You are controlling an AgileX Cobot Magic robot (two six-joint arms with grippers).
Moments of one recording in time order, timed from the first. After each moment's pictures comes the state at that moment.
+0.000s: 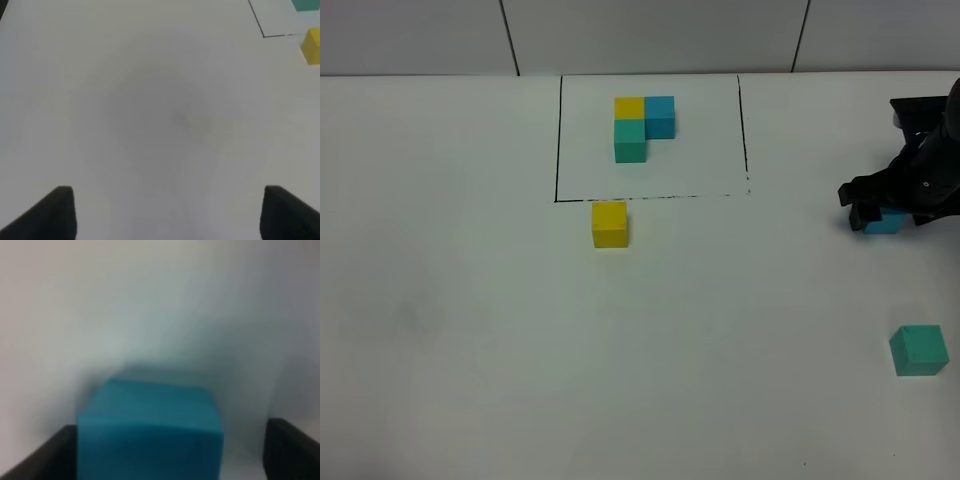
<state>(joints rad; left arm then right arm) 0.05 -0.01 -0.51 -0.08 1.06 0.11 -0.01 2.09 -1.30 0.08 0.61 -0.16</state>
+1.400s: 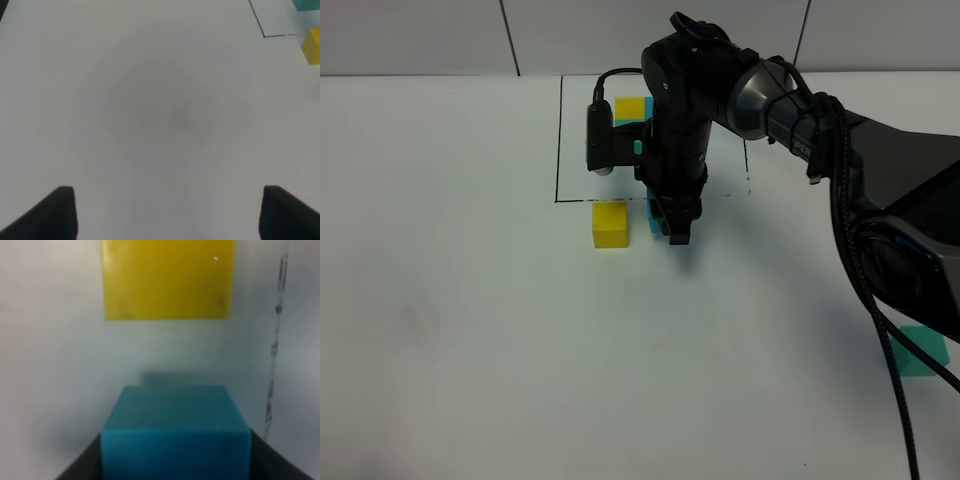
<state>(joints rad) 0.05 -0.01 -0.51 -0.08 1.06 0.11 0.57 2.44 -2.11 -0.02 1.19 -1.02</state>
